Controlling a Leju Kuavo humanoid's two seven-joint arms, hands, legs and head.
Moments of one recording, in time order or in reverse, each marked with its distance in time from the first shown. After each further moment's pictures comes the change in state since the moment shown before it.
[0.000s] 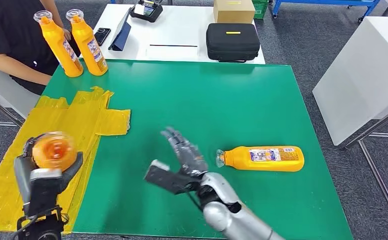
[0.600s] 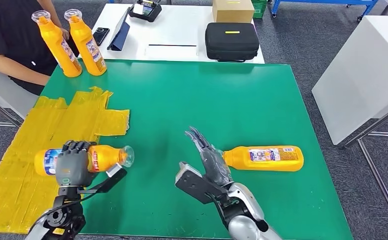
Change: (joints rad) left arm -0.237 0.057 -0.121 0.609 -0.651 -0.008 0.226; right arm 0.199 -0.085 -0.140 -0.282 -0.008 0.028 -0.035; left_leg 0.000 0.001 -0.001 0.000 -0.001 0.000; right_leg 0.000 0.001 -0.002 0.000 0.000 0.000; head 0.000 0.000
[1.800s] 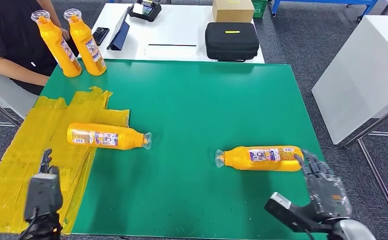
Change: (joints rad) left arm 0.374 -0.078 0.213 -0.574 1.101 -0.243 -0.239; right arm 0.510 -0.345 -0.651 -0.397 0.509 0.232 0.045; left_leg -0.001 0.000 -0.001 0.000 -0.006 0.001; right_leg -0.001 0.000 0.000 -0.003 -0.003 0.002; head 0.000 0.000
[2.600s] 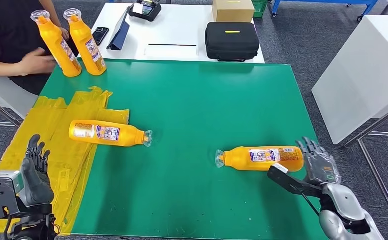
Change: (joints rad) left arm -0.058 0.066 -0.046 -0.078 0.285 0.017 -0.089; right arm -0.371 -0.049 0.137 0.504 -0.057 -0.026 0.003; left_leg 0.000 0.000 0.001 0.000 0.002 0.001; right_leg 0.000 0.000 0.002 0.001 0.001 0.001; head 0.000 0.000
